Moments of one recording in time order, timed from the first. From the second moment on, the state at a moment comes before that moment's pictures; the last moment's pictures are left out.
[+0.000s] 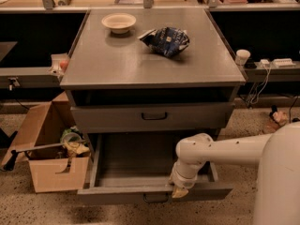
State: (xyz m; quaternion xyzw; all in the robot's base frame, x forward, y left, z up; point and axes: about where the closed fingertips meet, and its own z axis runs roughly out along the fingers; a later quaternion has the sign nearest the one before) arm 0.447 -0.117 0.408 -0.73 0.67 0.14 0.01
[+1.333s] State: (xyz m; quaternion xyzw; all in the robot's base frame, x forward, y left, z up) arm 0.447 -0.117 0.408 -0.73 0.67 0.14 0.01
